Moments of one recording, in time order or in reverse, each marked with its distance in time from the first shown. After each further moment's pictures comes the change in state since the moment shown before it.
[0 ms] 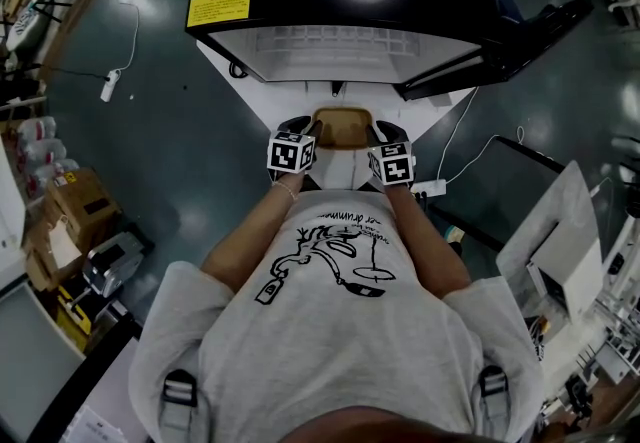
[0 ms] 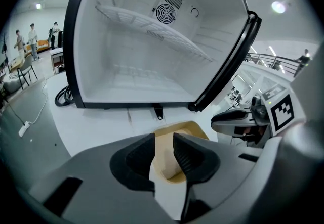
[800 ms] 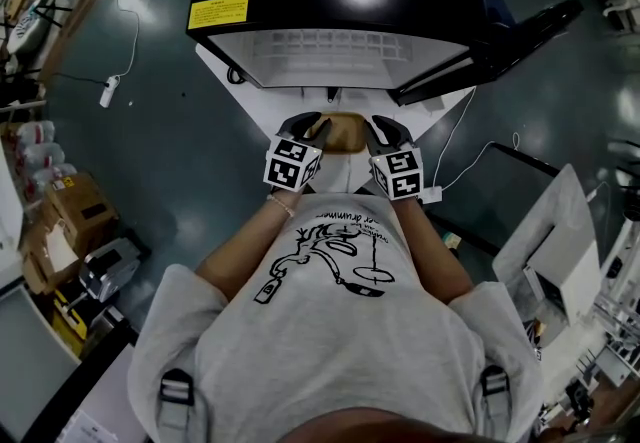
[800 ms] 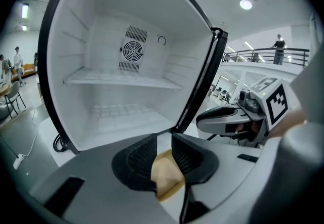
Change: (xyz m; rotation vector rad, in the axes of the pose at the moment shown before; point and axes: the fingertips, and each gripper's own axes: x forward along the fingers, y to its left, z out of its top) left arm -0.059 -0.065 0.078 0.208 -0.184 -0.057; right arm -0.073 0.020 0.086 -0.077 -0.220 0.066
